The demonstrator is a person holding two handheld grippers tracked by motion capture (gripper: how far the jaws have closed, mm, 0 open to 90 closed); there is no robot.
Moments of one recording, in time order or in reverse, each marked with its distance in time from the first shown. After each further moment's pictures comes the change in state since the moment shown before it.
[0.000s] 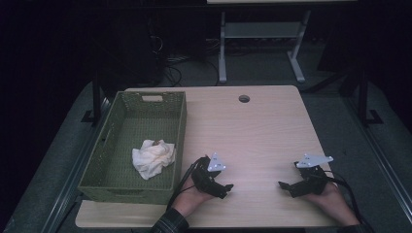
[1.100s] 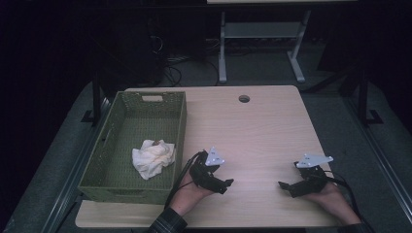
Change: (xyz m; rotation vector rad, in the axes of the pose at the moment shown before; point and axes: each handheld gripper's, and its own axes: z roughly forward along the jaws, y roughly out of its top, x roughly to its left) left arm 0.002 0.017 -0.020 -0.028 0.011 -0.035; right arm 0.000 0.000 0.000 0.000 0.000 0.001
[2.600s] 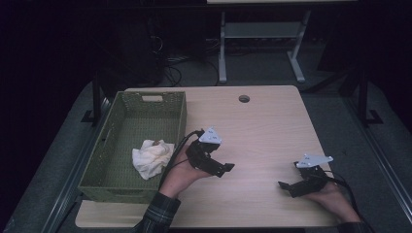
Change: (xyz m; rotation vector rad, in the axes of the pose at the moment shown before) left arm 0.026 0.051 -0.038 -0.043 -0.112 0.014; right arm 0.000 0.000 0.000 -0.001 0.001 -0.002
